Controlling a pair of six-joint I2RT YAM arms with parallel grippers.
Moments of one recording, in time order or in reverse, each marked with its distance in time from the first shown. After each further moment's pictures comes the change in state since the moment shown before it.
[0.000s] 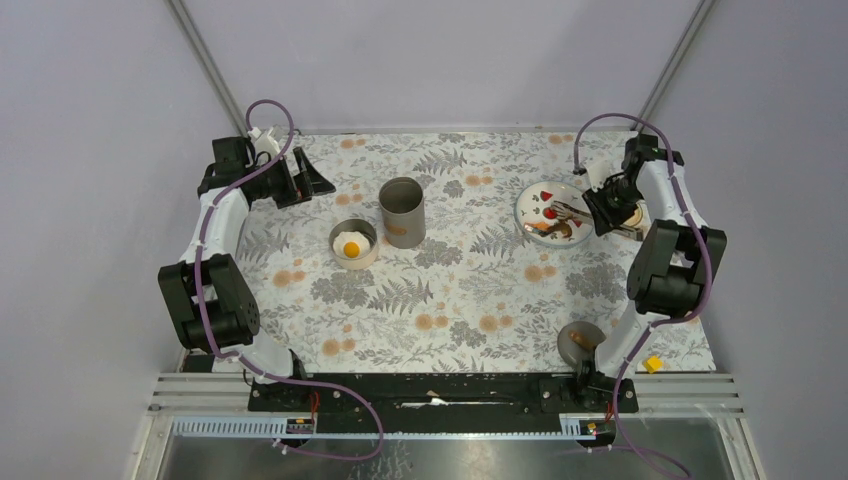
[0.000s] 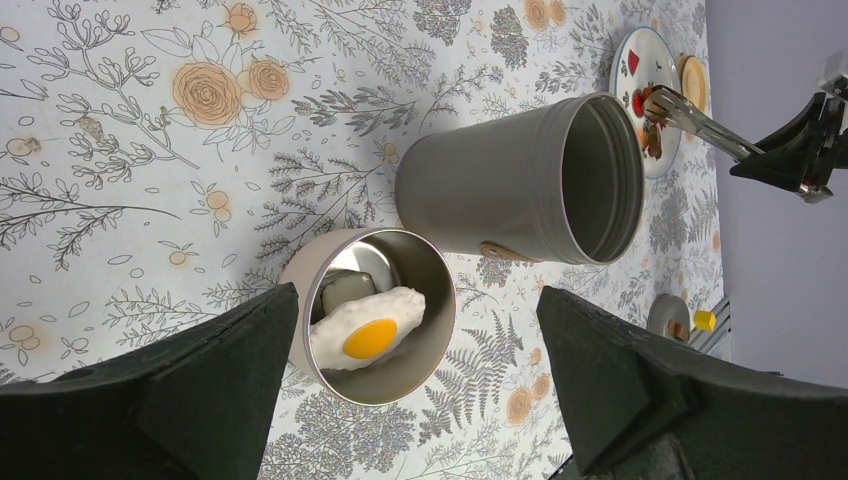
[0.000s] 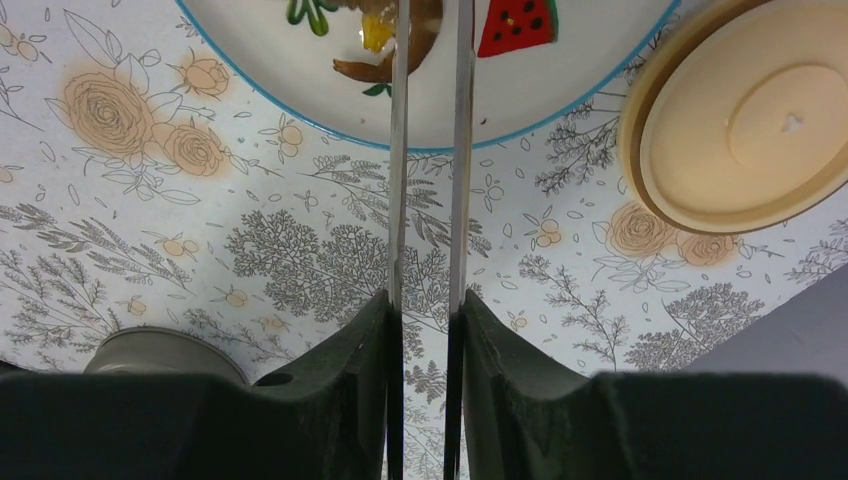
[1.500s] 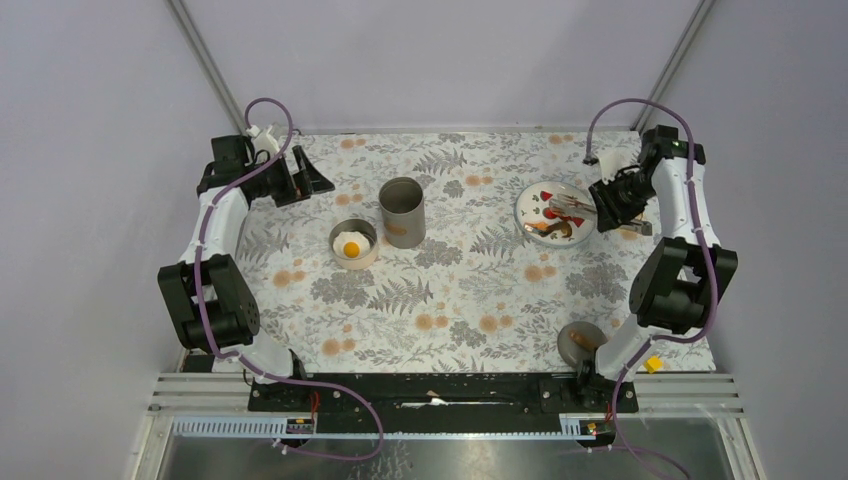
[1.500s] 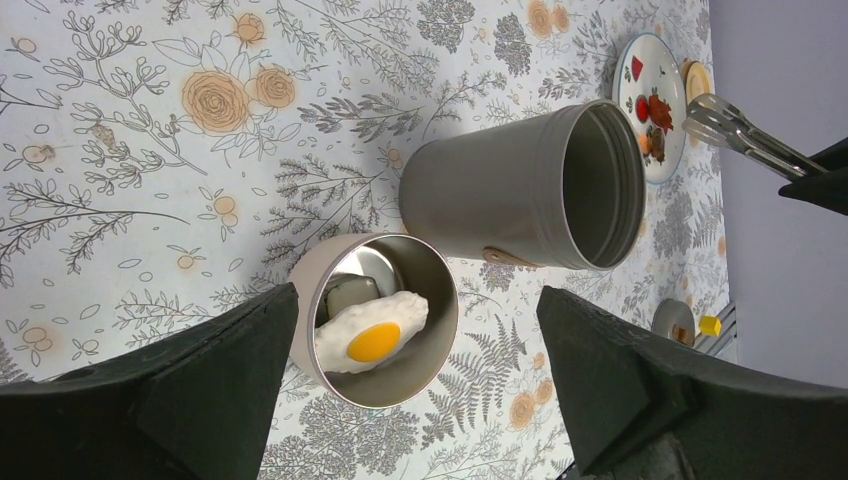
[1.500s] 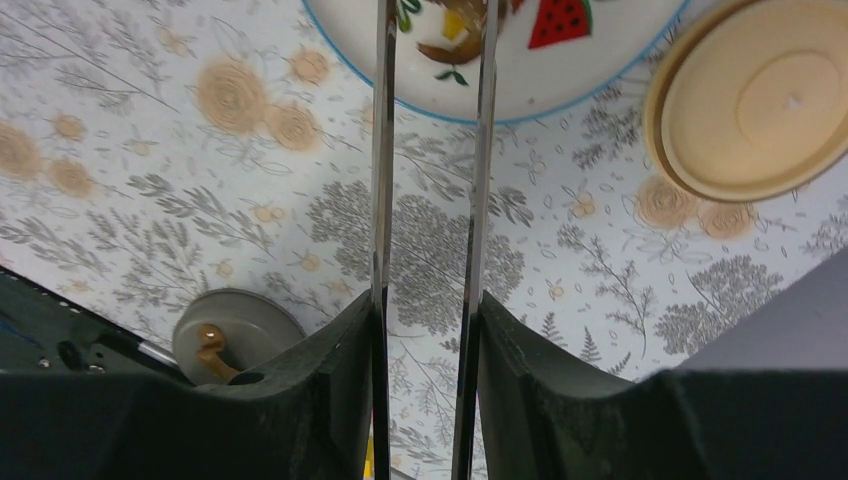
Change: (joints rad) left arm 0.000 0.000 0.013 -0.001 -0.013 0.000; right arm -0.007 -0.098 0.091 -0.173 -0.123 0.014
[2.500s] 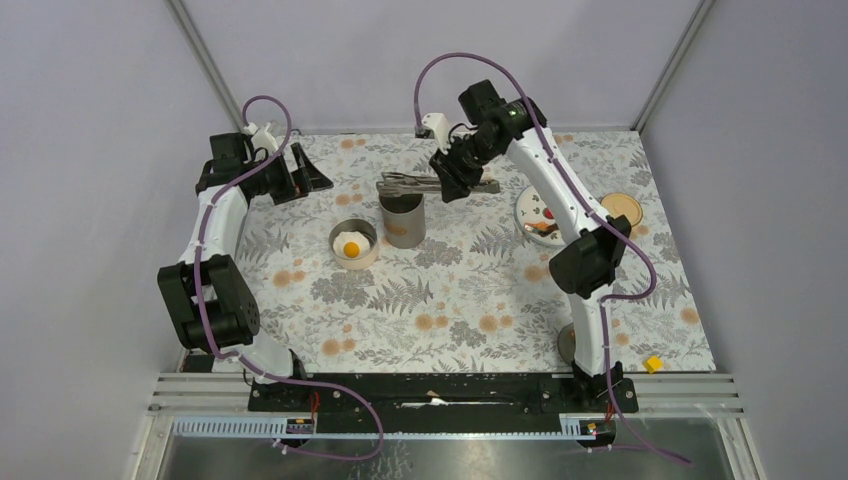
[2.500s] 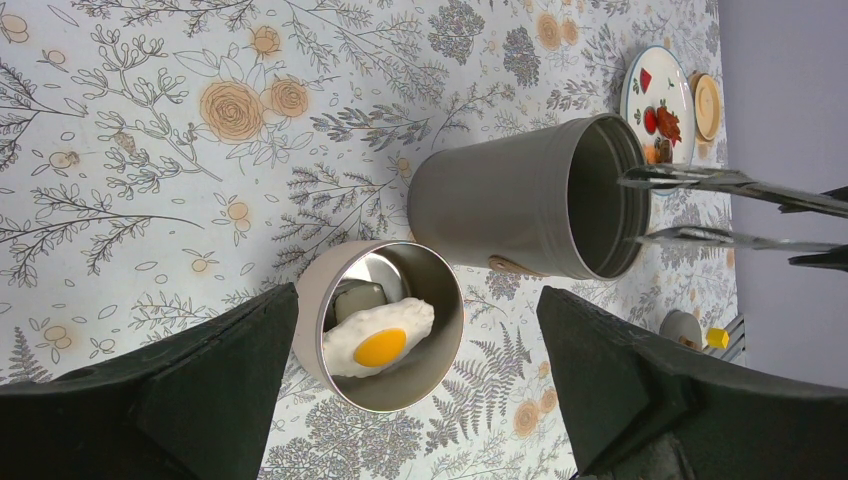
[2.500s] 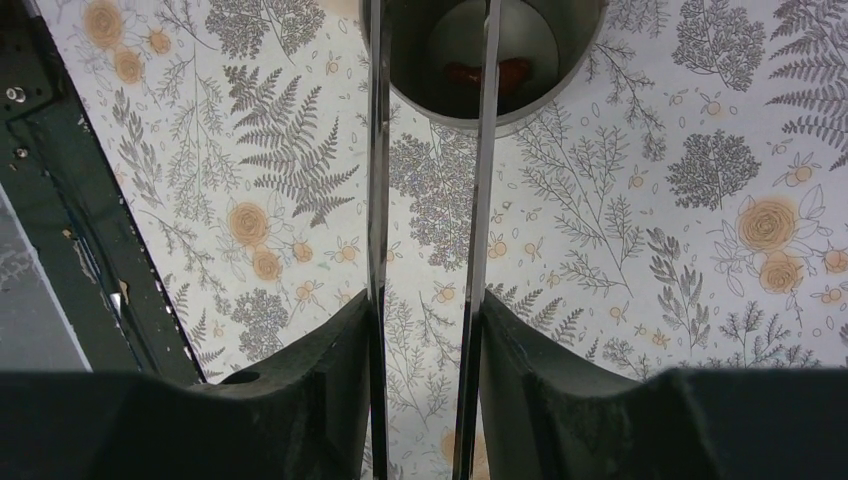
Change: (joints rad) left arm 0.000 0.000 0.015 0.000 -0.024 -0.009; right arm 0.761 0.395 0.757 -0.095 -0.165 0.277
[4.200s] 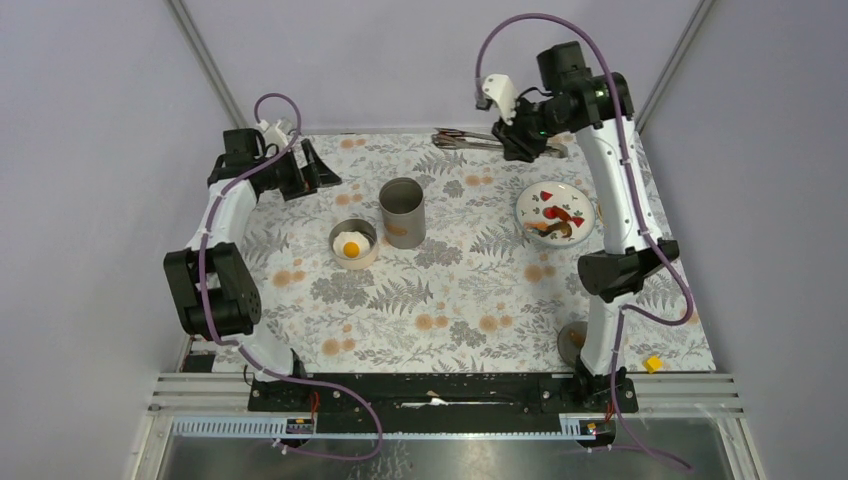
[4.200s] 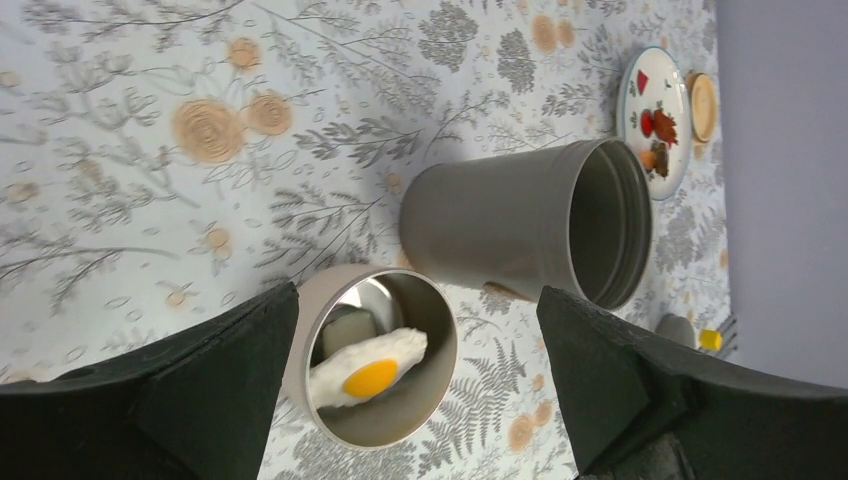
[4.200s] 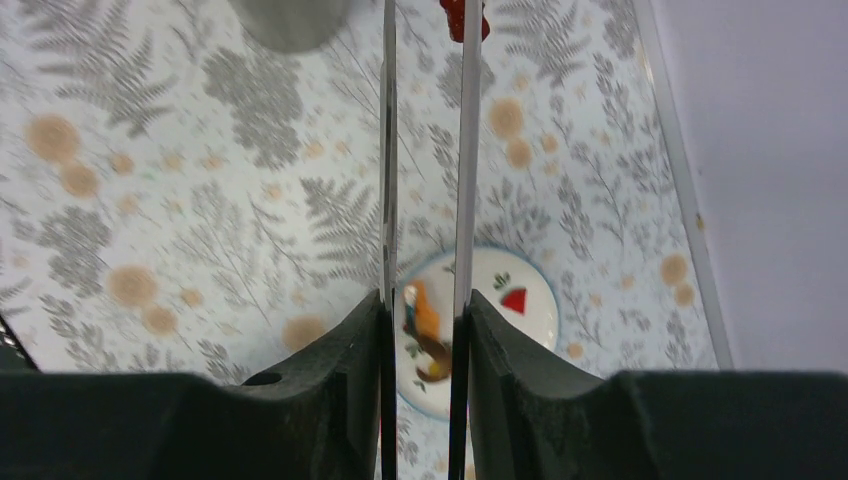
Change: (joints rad) left arm -0.063 0.093 0.045 0.049 -0.004 -0.057; right arm -0.248 -0.138 0.170 -0.166 0.116 -0.323
